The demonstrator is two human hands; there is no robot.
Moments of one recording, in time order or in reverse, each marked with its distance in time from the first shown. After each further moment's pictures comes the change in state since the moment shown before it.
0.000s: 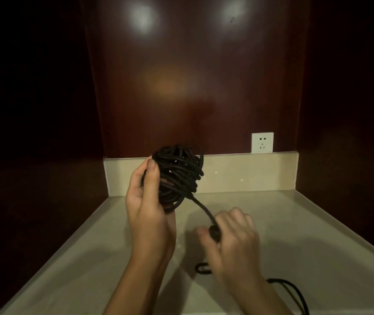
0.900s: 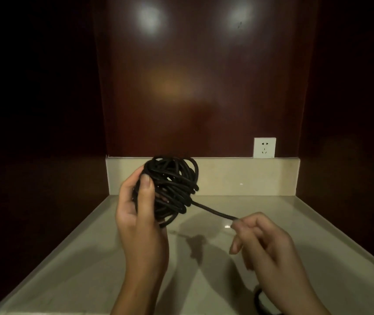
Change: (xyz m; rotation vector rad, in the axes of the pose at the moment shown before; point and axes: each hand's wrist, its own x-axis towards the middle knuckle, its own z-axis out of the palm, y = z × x) left_hand -0.012 0.001 -0.019 0.185 0.140 0.107; right_hand 0.010 0.005 -0.064 0.611 -0.286 0.576
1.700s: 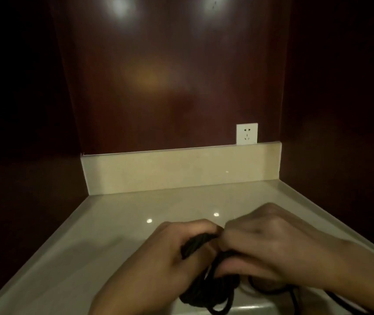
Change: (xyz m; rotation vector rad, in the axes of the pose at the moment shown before) left_hand -0.007 0.008 -0.008 0.709 -1.201 -0.195; right_hand 0.029 -0.027 -0.045 -0.683 -0.551 -0.903
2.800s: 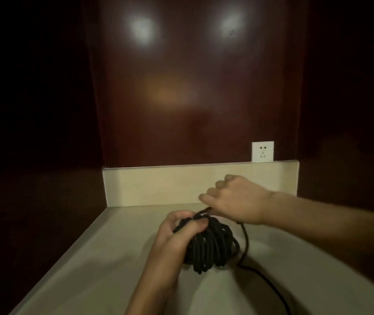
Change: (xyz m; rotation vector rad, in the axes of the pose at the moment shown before) left_hand 0.022 -0.024 0.005 -0.729 0.670 -0.295; right_hand 0.072 0.101 0.049 -0.634 -0.340 -0.039
